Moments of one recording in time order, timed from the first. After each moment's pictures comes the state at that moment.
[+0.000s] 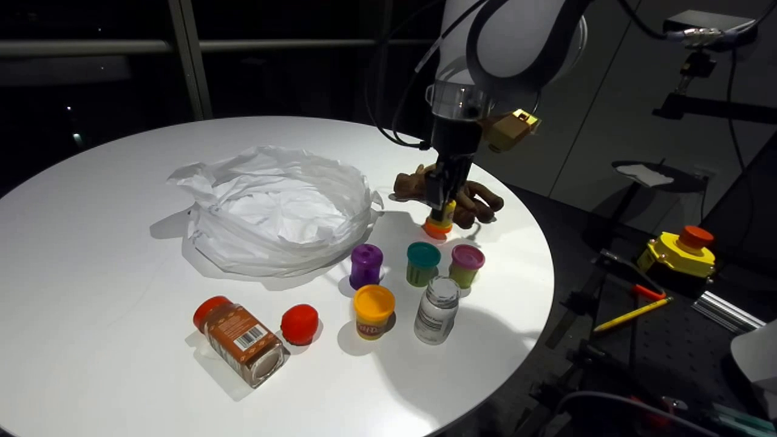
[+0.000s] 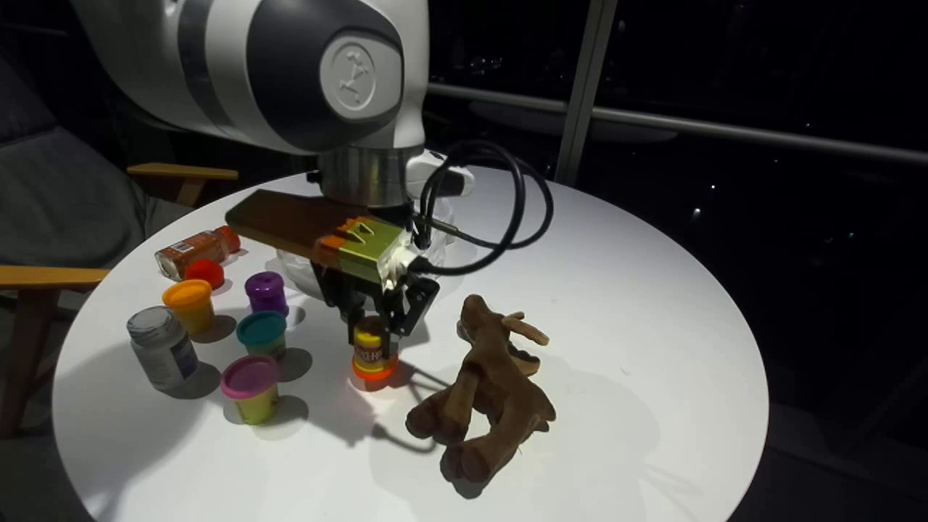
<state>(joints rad) 0.03 0.34 -0.02 -2.37 -0.05 2.65 -0.01</state>
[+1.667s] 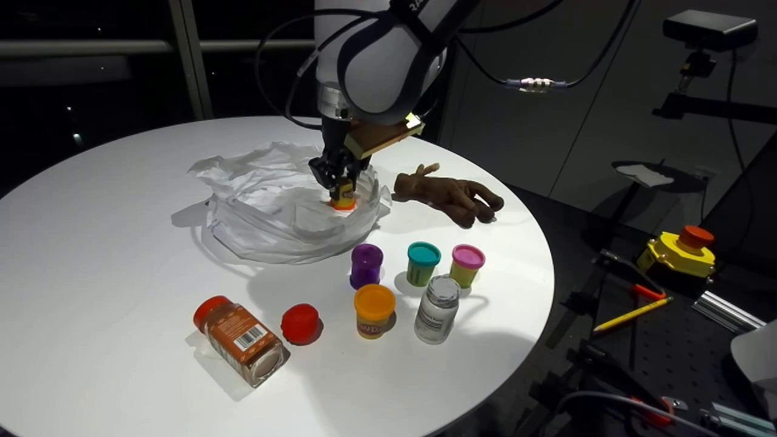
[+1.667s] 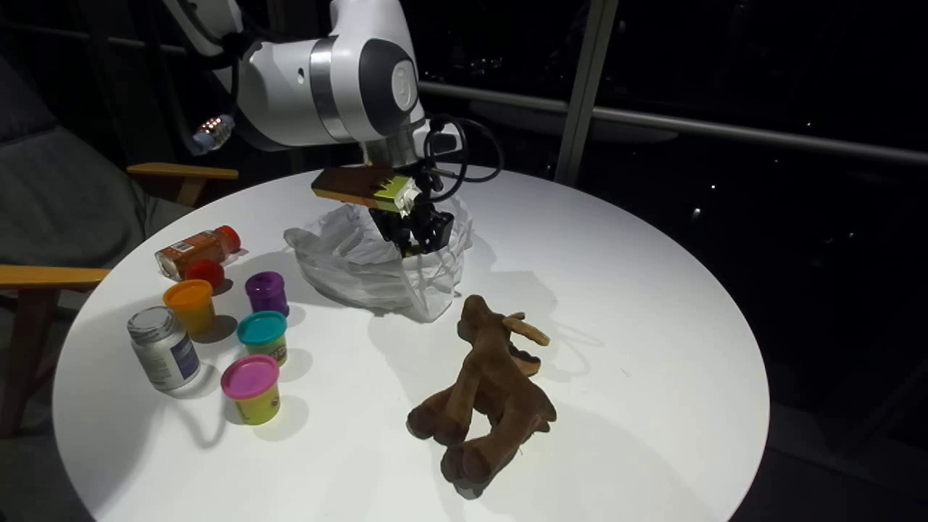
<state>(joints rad) 0.23 0.73 -0.11 -1.79 -0.22 2.62 0.38</state>
